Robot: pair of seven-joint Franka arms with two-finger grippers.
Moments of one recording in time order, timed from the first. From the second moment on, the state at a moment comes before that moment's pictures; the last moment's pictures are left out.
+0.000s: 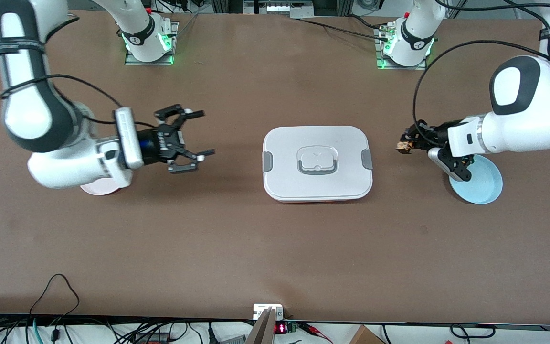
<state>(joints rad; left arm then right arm) 0.21 0.20 -0.26 -1.87 -0.36 1.76 0.57 0.15 0.45 -0.04 -1.59 1.38 1.39 -1.91</state>
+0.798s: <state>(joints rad) 0.40 0.42 -0.26 -1.81 0.22 1.96 1.20 -0.15 0.42 -0.05 -1.55 0.99 1.21 -1.91</state>
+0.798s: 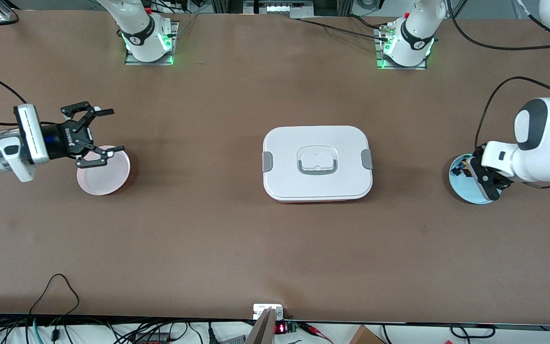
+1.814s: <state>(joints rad) 0.51 0.60 -0.26 -1.82 0.29 2.24 1.65 -0.04 0.42 -0.02 -1.28 0.44 1.49 -1.25</state>
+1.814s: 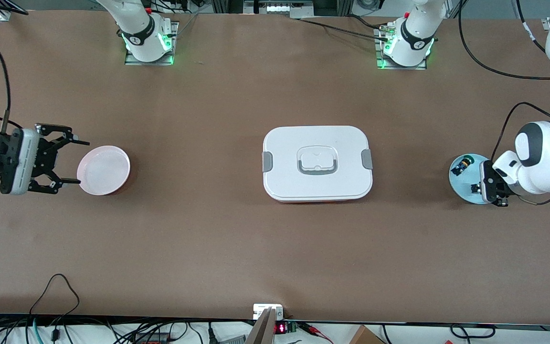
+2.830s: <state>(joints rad) 0.53 0.55 -0.32 -1.80 0.29 2.06 1.54 0.13 0.20 -0.05 -1.32 0.10 1.44 -0.22</state>
